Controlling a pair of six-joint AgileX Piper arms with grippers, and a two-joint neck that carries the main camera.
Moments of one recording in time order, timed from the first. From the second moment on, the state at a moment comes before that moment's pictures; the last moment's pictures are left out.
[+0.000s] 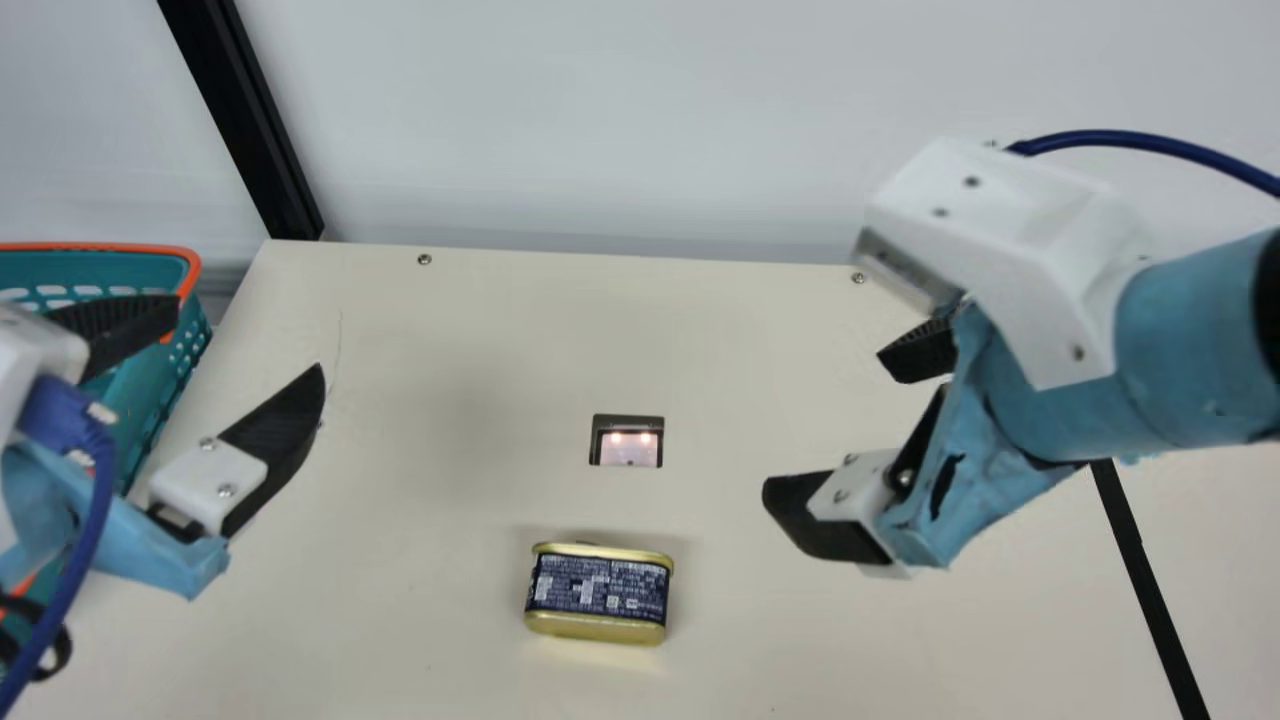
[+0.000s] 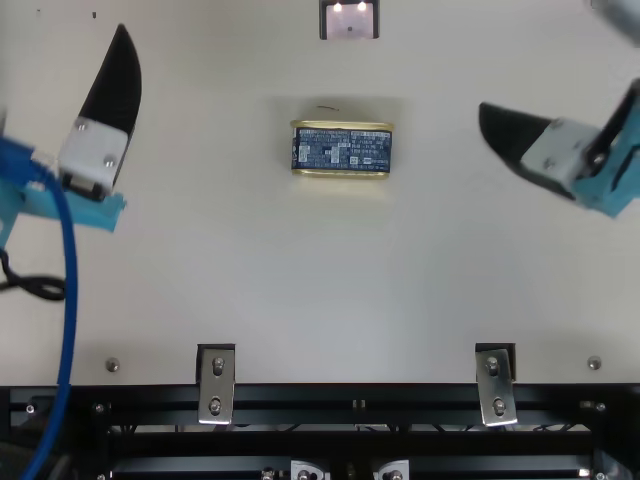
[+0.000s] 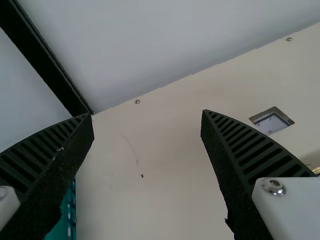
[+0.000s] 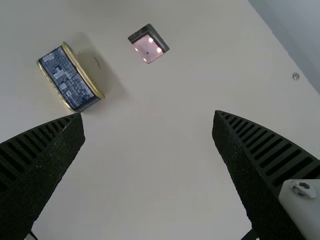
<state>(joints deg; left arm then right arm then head) -11.6 52.9 -29.3 -22.6 5.4 35.2 18.8 80.9 -78.6 11.9 62.8 -40.1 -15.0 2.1</state>
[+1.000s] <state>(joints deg) -12.4 42.2 -21.1 -14.1 12.2 24.3 40.7 96.8 -79.6 0.8 56.4 -45.0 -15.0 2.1</state>
